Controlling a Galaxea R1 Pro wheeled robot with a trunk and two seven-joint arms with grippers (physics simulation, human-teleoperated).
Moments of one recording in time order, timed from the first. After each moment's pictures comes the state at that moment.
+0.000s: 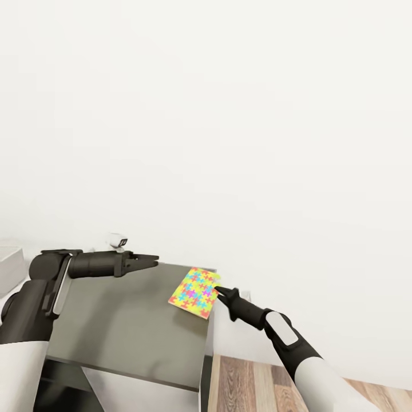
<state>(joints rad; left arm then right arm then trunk) -0.68 0.22 0.11 -1.41 0.02 1.04 -1.57 -0.66 0.06 0.07 -0.55 -1.19 0.64 0.35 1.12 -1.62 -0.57</state>
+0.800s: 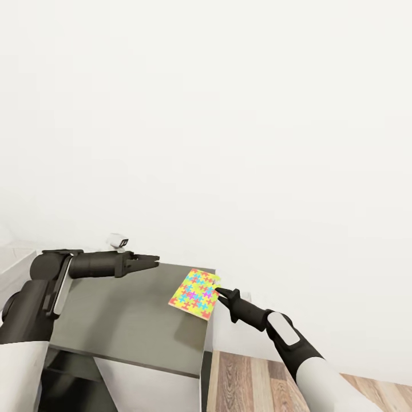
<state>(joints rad) -0.68 0.22 0.10 -1.41 0.02 1.04 -1.57 -0.66 0.06 0.06 -0.54 -1.19 0.68 0.35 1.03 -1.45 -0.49</state>
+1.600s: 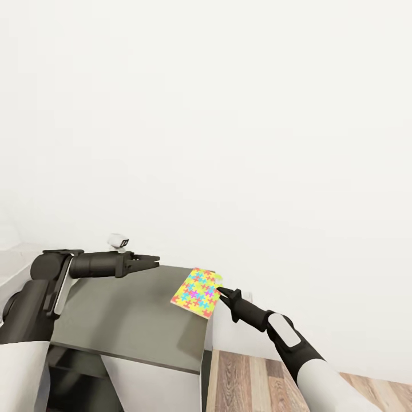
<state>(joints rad) -0.68 0.22 0.10 -1.41 0.01 1.04 -1.57 -0.65 0.05 0.06 -0.55 -1.20 0.64 0.36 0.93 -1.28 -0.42</state>
